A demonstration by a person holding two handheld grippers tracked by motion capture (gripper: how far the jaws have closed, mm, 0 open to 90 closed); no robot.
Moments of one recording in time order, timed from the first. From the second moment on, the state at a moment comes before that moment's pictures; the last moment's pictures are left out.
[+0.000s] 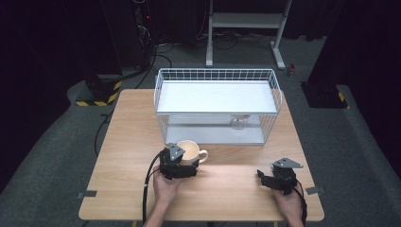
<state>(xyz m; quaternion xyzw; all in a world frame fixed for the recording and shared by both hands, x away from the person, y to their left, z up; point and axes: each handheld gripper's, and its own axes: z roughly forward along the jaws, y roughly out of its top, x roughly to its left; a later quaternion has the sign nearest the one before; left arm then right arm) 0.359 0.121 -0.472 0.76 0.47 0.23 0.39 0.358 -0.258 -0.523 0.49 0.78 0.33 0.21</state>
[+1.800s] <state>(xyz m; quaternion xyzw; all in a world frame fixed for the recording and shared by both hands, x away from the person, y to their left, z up) 0.433 0.119 -0.477 0.72 0.51 0.25 0.39 0.358 -0.258 -0.524 0.49 0.78 0.33 0.21</state>
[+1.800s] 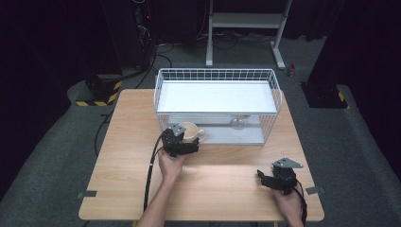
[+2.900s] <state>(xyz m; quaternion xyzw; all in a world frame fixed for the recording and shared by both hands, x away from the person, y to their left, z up) 0.459 0.107 -0.480 0.74 0.51 0.26 0.37 0.359 -0.258 -0.524 0.48 0.78 0.33 0.21</state>
